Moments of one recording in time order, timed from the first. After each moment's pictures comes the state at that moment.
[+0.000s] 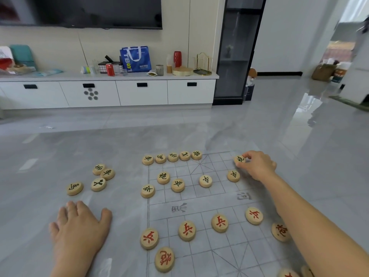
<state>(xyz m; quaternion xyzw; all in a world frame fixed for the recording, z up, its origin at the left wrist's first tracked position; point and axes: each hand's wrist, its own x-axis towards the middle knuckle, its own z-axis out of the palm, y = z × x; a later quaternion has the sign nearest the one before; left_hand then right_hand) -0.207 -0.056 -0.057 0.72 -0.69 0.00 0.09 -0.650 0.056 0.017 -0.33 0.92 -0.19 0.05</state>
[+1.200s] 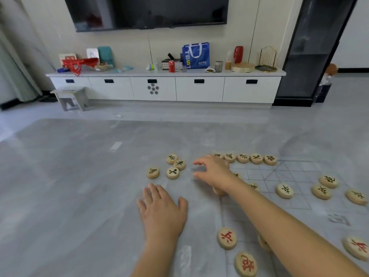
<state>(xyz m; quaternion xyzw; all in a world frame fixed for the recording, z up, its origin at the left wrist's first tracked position) -0.220 -0.028 -0.024 0.71 -0.69 -0.07 0.12 -0.393 -0.085 0.011 -0.66 0.71 -0.18 0.15</state>
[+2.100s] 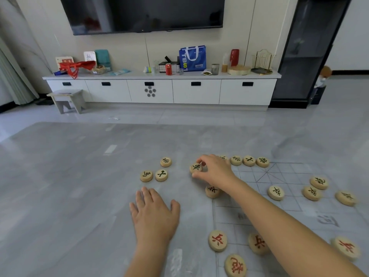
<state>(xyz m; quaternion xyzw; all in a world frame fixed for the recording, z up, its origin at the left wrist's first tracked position) -0.220 -0.029 -0.025 0.71 -0.69 -0.07 0.12 -0.414 -0.081 0.016 -0.65 0.72 -0.20 0.12</state>
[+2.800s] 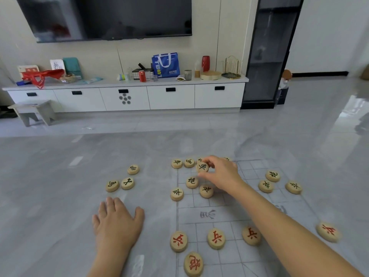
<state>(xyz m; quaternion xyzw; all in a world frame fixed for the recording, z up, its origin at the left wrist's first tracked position) -0.208 -0.046 -0.049 0.71 -0.69 -0.03 0.11 -0.505 -0.020 0.020 -0.58 0.76 -0.28 0.10</state>
